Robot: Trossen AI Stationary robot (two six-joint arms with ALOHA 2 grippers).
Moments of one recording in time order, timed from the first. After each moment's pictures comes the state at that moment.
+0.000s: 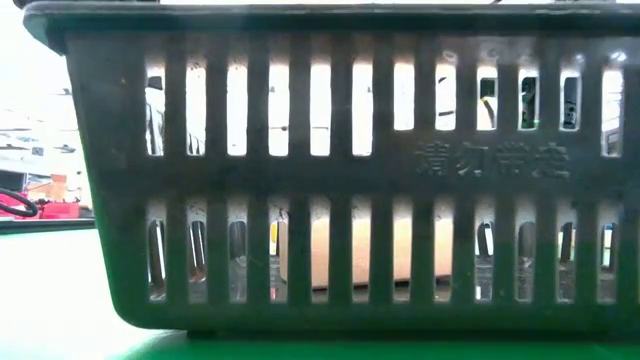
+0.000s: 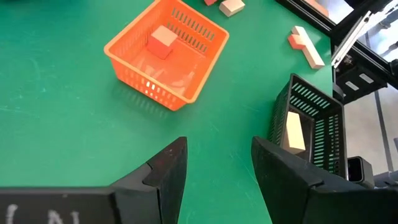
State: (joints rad) left arm -0.51 1.09 0.68 -0.28 -0.40 -0.87; right arm 0.01 1.38 0.59 -0.62 0.20 0.87
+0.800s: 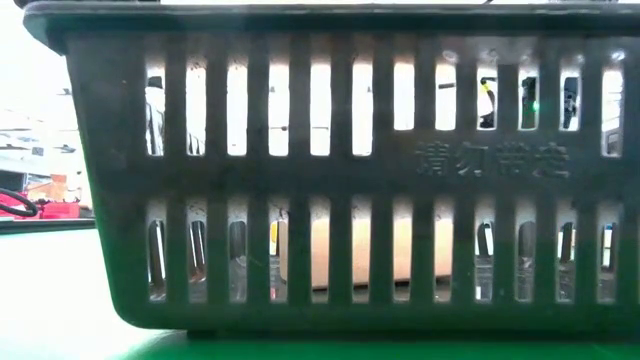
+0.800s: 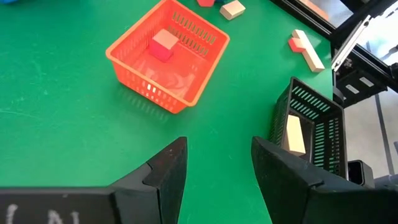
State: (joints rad) left arm -0.51 1.09 0.68 -0.27 -0.41 -0.87; right arm -0.01 1.27 0.59 -0.65 0.21 0.83
